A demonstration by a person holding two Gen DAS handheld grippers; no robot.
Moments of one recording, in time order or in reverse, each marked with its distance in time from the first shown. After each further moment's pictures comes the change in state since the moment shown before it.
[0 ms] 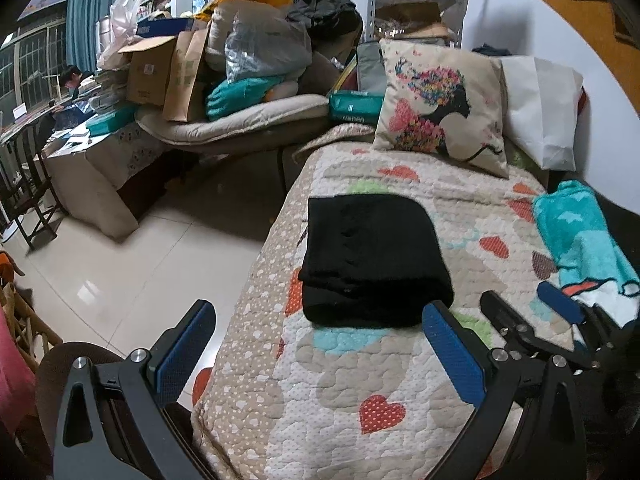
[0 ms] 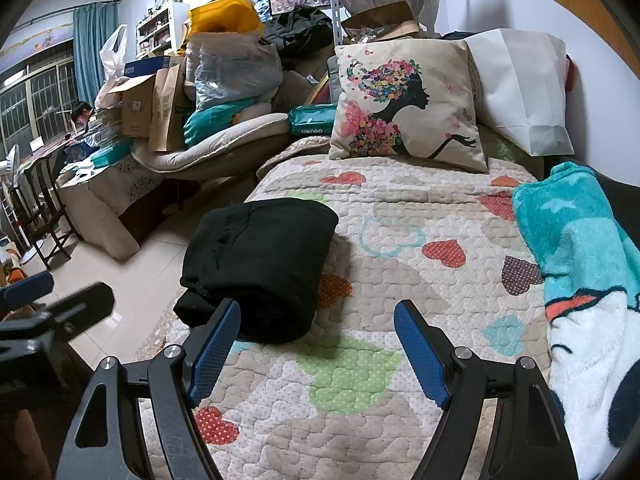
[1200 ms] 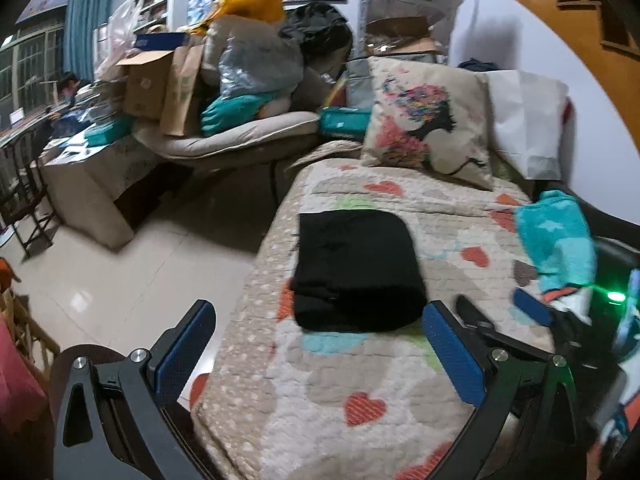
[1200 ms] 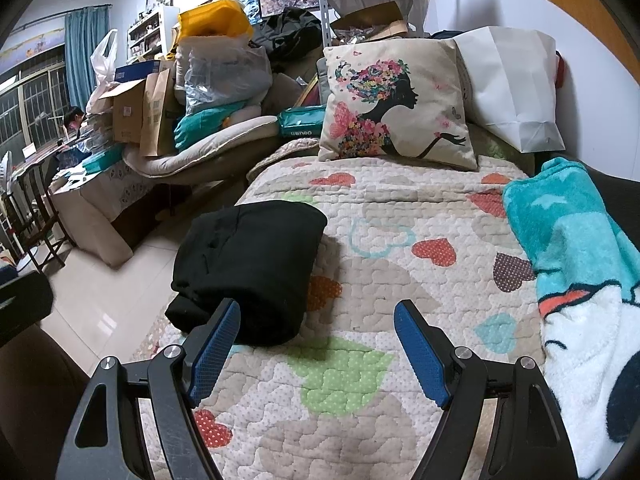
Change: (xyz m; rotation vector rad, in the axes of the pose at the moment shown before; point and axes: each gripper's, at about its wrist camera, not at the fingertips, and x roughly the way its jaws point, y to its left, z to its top) left arm -0.021 -0.002 0.003 0.001 -0.028 -0.009; right arm 0.002 -0.013 0.001 -0.004 -0.001 -0.013
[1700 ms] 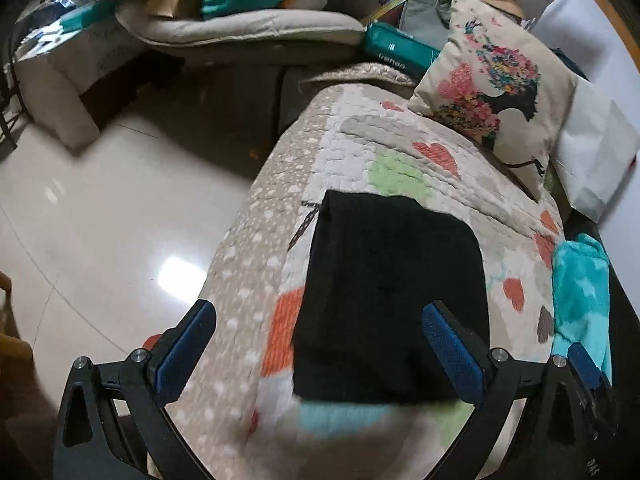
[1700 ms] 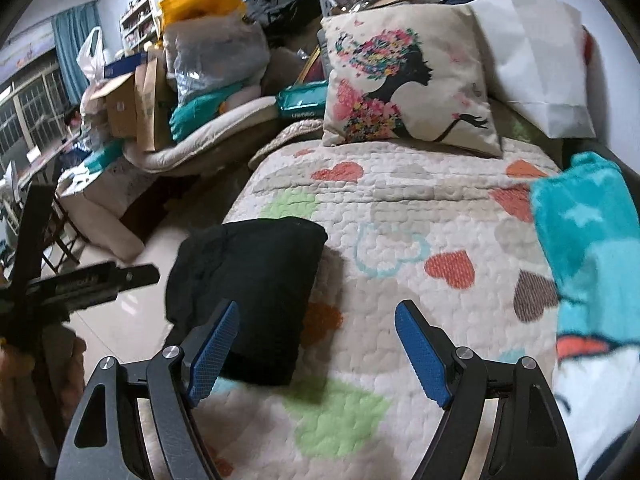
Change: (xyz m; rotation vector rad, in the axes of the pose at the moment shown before) left arm 0.186 0.053 0.063 -0.233 0.381 -0.119; right arm 0.054 -0.019 0.064 0.026 0.147 0.082
